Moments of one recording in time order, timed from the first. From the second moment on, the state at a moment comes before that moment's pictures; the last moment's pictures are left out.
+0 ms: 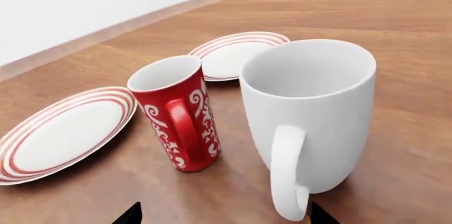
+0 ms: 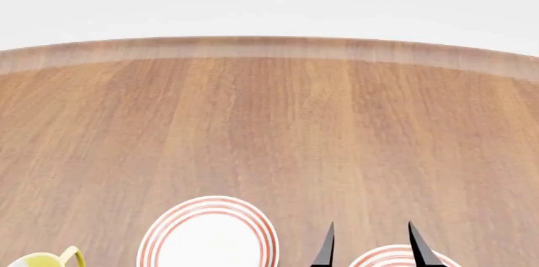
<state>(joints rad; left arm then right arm) 0.44 -0.58 0.66 -0.06 0.09 0.56 -0.08 0.04 0.27 -0.22 -0.26 0.17 0.18 0.28</state>
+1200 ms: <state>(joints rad) 0.35 -0.54 0.73 -0.06 0.02 0.48 0.03 0.05 0.29 -0.23 -0.26 0.19 0.17 0.30</state>
